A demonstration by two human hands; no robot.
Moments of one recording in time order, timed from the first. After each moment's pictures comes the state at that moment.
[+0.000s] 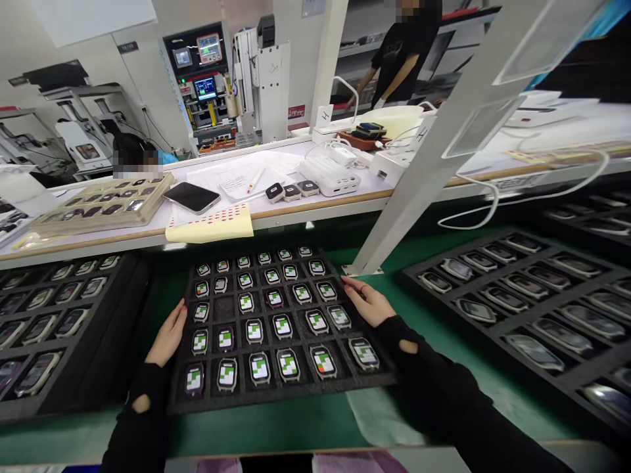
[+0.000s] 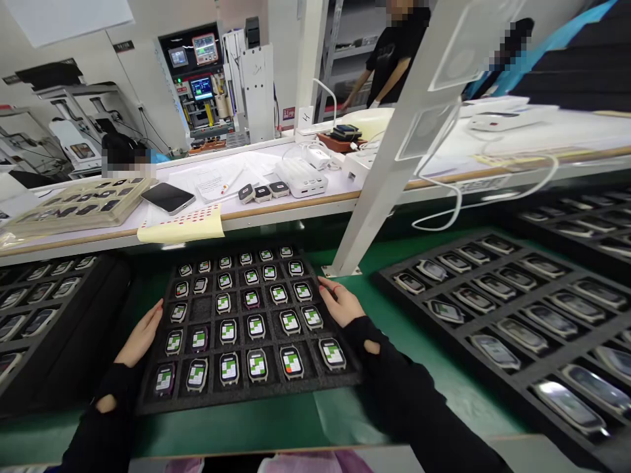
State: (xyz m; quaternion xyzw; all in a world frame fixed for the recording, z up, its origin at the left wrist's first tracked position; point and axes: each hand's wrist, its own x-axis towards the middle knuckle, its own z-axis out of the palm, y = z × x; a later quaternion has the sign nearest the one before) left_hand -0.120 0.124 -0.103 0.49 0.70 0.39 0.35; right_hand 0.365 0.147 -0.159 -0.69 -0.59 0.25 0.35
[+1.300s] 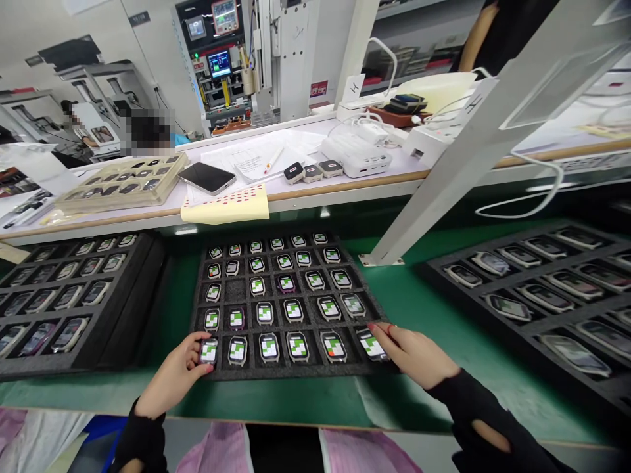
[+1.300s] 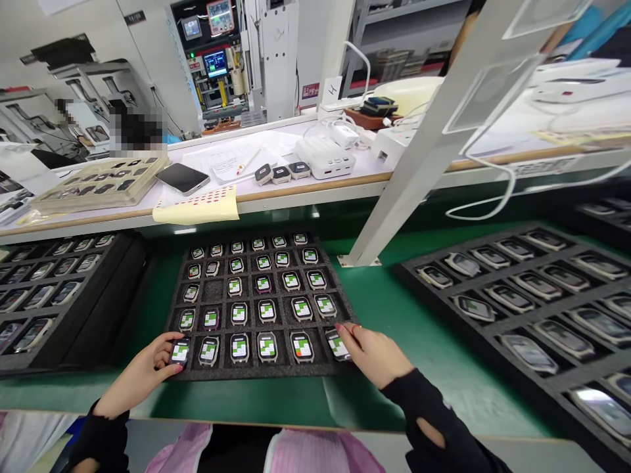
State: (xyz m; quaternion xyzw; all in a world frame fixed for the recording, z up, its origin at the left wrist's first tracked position) left_hand -0.096 0.009 -0.069 0.55 0.67 0.21 0.45; right_hand 0.350 0.047 -0.123 -0.68 -0.63 0.34 0.17
